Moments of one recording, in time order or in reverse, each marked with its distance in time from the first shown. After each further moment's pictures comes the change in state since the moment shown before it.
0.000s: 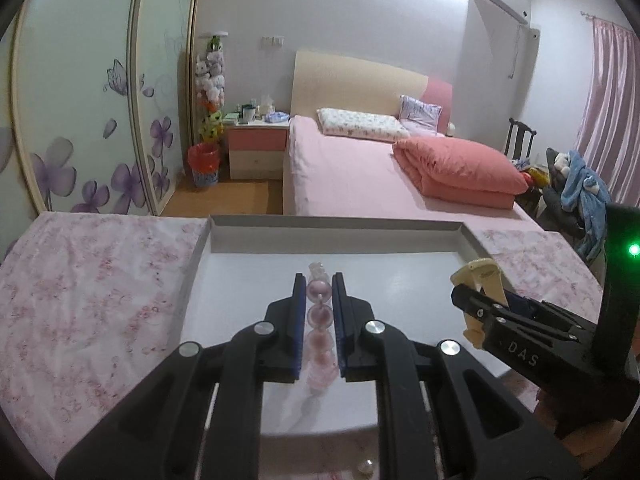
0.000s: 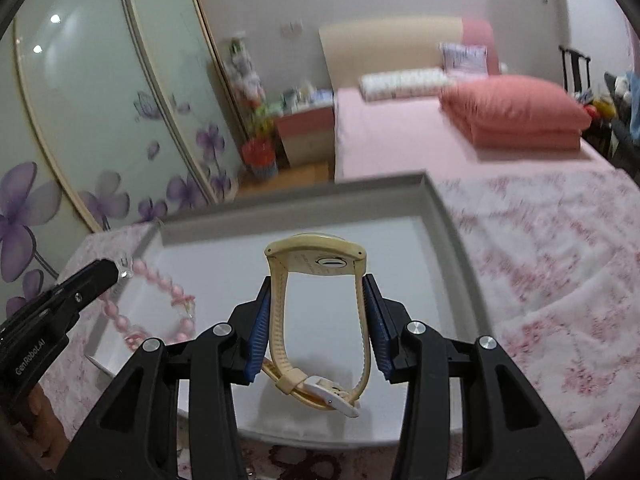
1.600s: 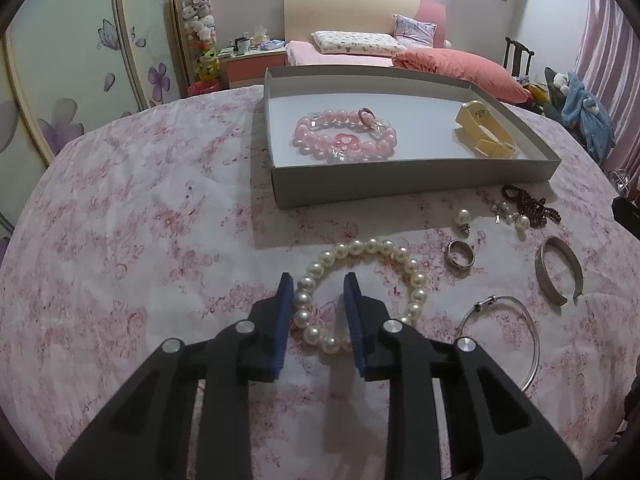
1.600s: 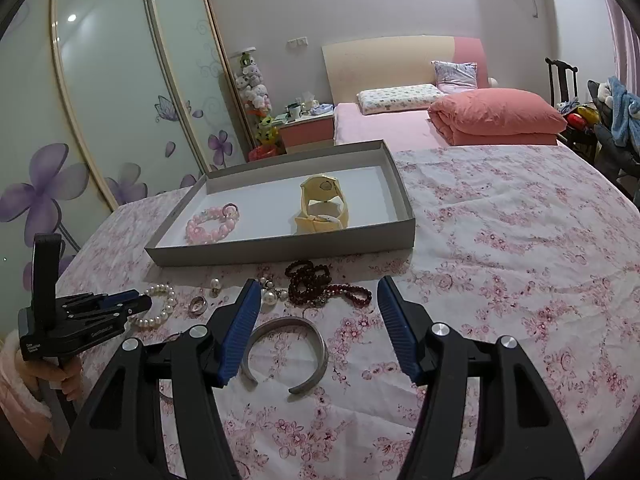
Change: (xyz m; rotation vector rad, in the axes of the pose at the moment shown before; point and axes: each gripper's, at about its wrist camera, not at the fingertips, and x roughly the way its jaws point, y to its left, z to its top) left arm -0.056 0.064 -0.111 0.117 0.275 0.024; right arm -0.140 -0.005 -0.098 -0.029 -0.096 0.007
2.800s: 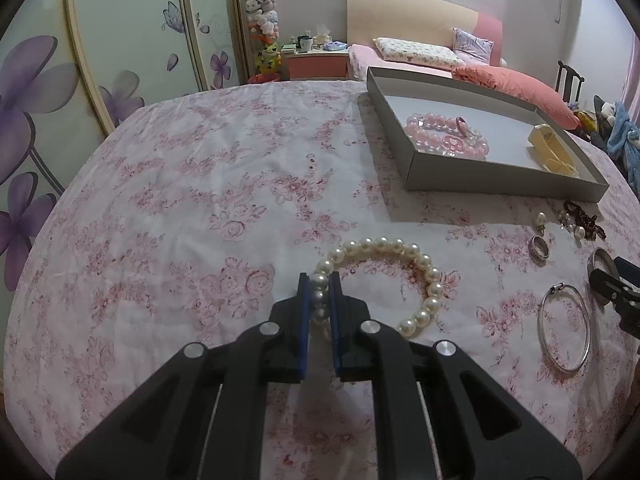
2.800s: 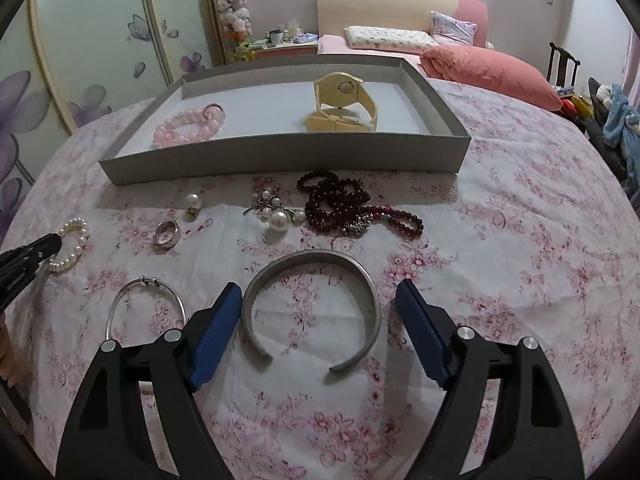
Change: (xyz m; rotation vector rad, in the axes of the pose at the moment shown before) left arm -0.026 0.062 -0.024 -0.138 -0.013 0.151; right arm 0.061 0.047 -0.029 -0.100 0.265 -0.178
